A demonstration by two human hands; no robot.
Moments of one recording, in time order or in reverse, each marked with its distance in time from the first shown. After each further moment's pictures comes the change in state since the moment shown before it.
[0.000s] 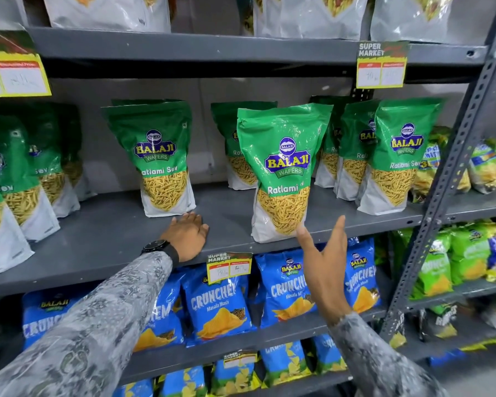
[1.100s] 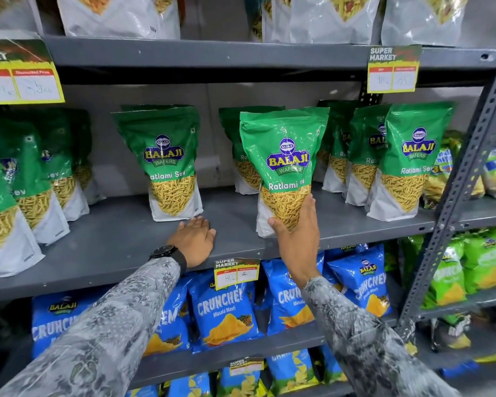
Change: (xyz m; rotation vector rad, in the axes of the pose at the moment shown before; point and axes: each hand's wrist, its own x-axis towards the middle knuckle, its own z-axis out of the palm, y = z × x) left_hand -0.001 0.001 0.000 -0.043 -0.011 -0.022; right_hand 0.047 -0.009 0.069 -0.147 -0.044 -0.163
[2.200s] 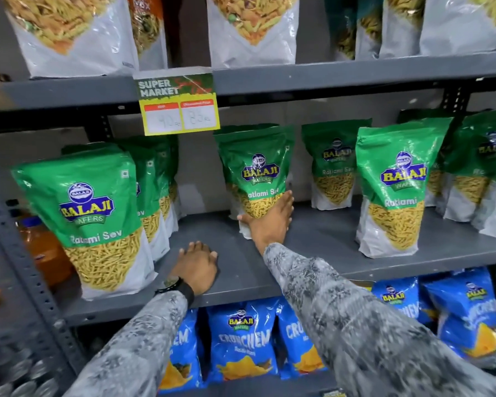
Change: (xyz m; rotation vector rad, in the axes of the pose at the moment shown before) left_hand -0.048 -0.202 -0.038 -0.046 0.122 -0.188; right_hand -0.002 -0.134 0.270 0.003 -0.083 0.175
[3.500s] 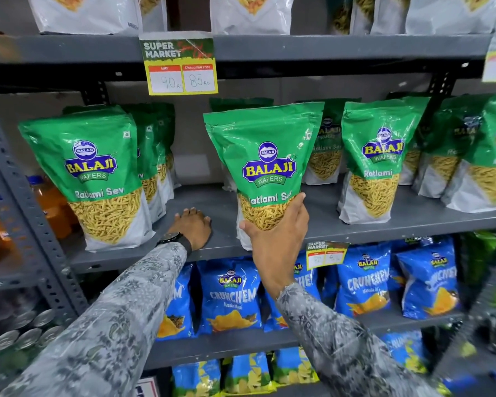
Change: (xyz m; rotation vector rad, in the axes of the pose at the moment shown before) left_hand 0.006 -0.003 0.006 0.077 -0.015 -0.018; right_hand -0.152 0.006 -0.096 0.029 0.129 -0.124
